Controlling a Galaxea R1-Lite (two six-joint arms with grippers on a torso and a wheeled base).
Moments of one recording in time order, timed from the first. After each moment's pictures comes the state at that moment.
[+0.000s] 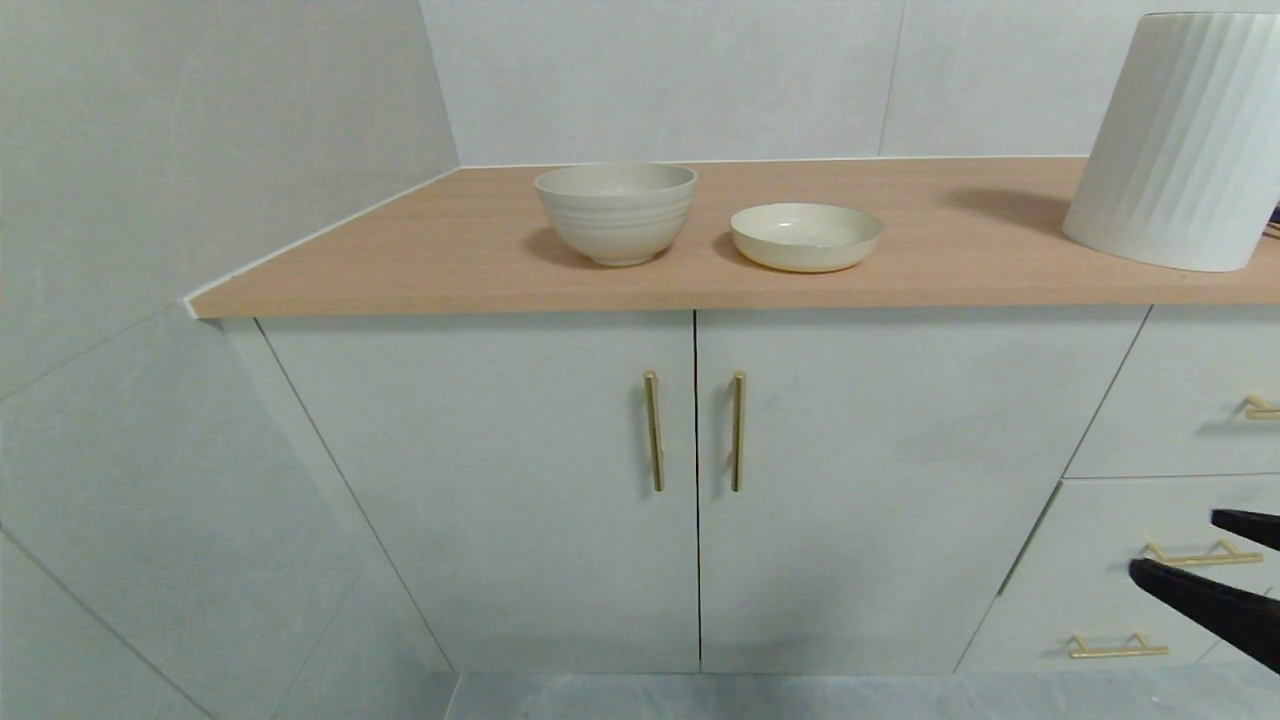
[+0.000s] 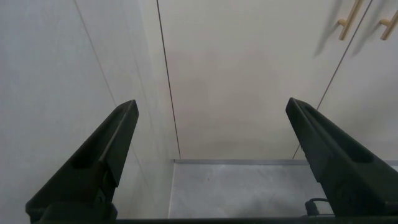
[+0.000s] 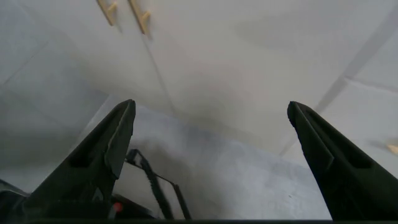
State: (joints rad) left arm 0.00 0.00 0.00 0.00 0.01 0.00; right arm 0.26 0.95 -0.50 -0.11 0.17 0.00
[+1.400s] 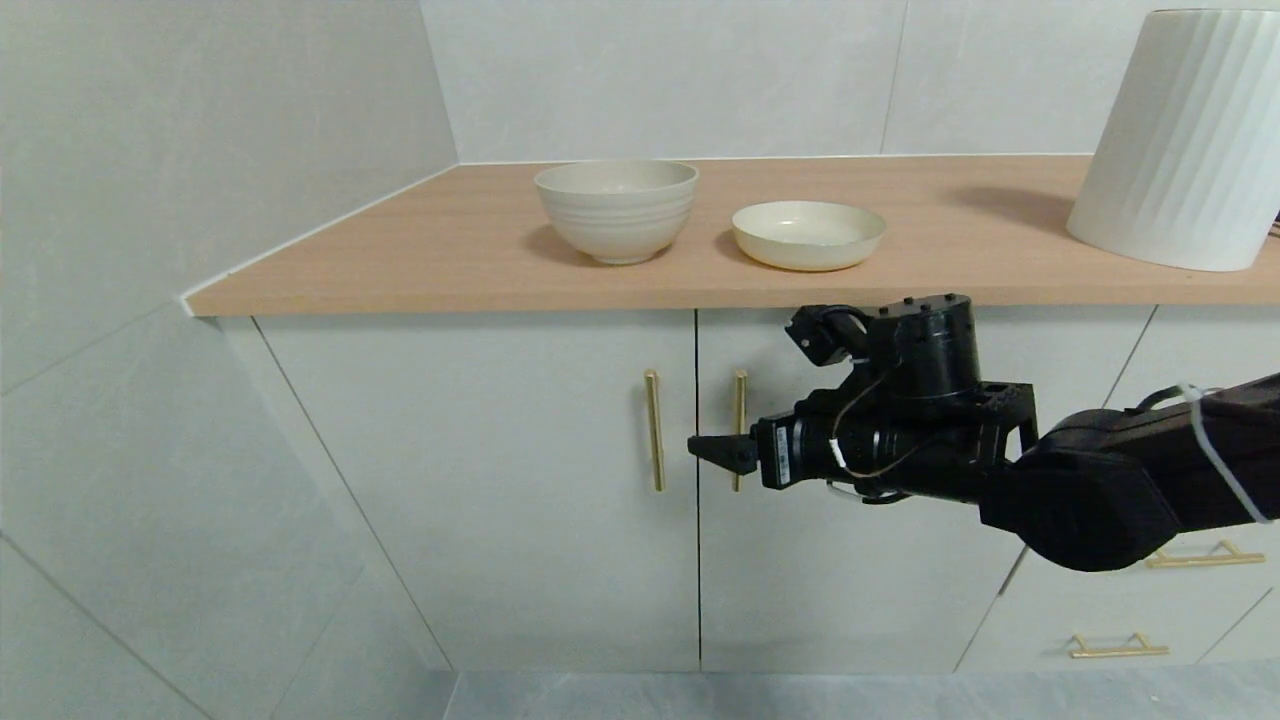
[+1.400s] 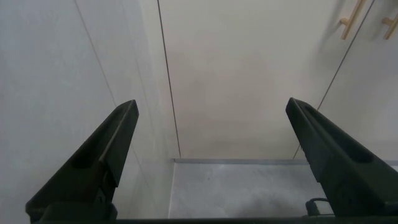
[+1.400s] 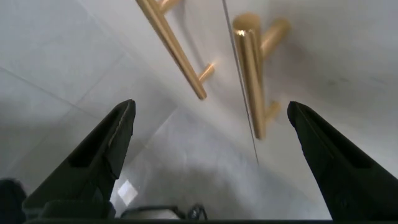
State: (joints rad) left arm 0.00 0.00 0.00 0.00 0.01 0.00; right arm 0.64 1.92 -1.08 -0.52 0.18 0.20
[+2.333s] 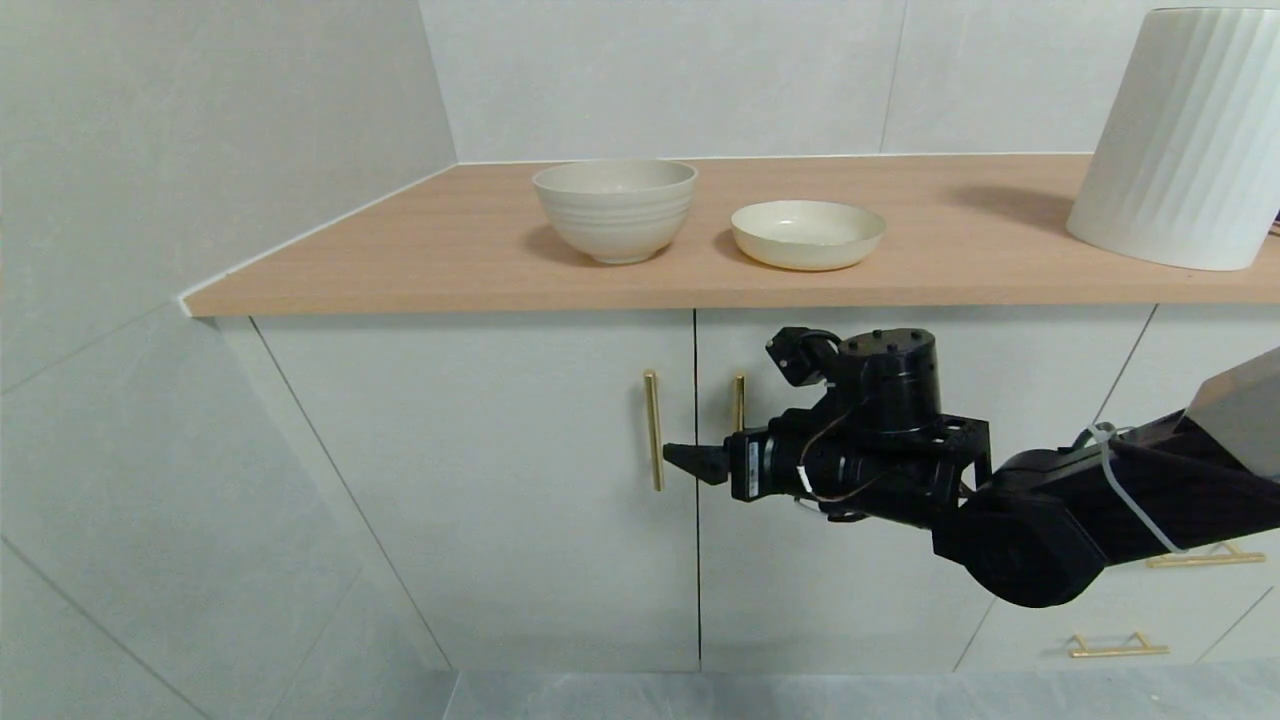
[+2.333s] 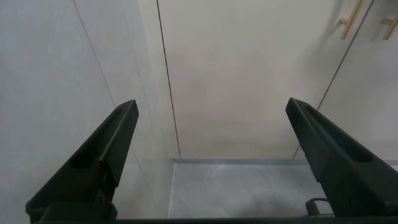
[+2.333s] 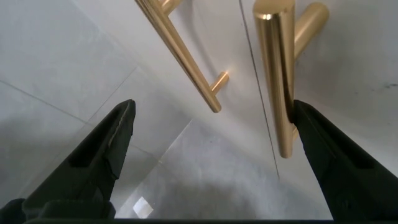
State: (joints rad) left arm 0.00 0.00 0.00 0.00 0.01 0.00; right arm 0.68 2.00 -1.05 -0.68 0.17 0.29
